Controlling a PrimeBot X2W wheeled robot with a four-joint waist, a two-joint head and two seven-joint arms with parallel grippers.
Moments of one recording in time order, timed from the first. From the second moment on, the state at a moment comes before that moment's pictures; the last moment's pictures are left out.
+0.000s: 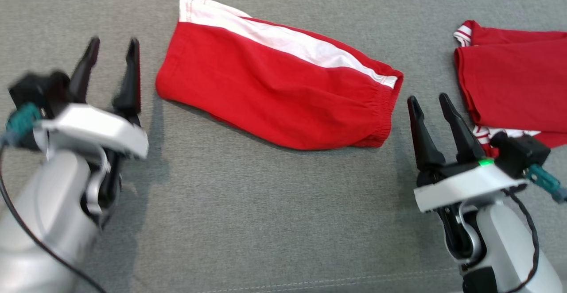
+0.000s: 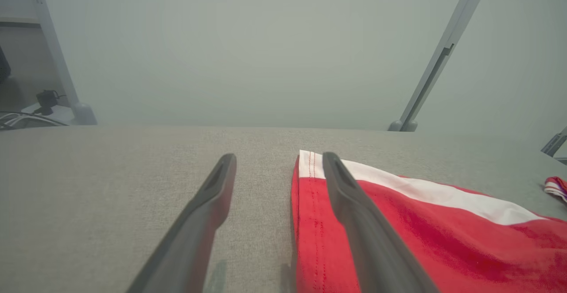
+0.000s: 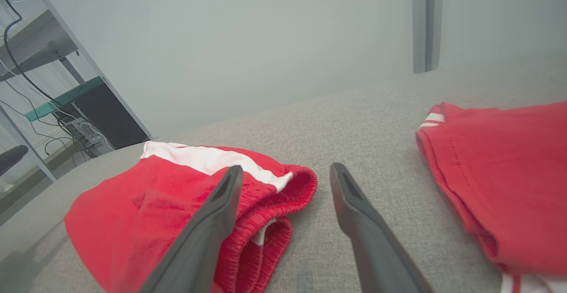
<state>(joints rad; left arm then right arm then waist) -0.68 0.44 -0.53 0.41 -0.80 0.12 -0.25 -0.40 -0.09 0.24 0.30 0.51 0.13 -0.25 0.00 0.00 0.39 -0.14</state>
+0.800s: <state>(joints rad) -0.23 0.52 -0.49 -0.09 -0.69 0.30 -0.15 -0.15 -0.05 0.12 0.15 0.37 0.13 -0.25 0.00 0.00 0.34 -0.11</state>
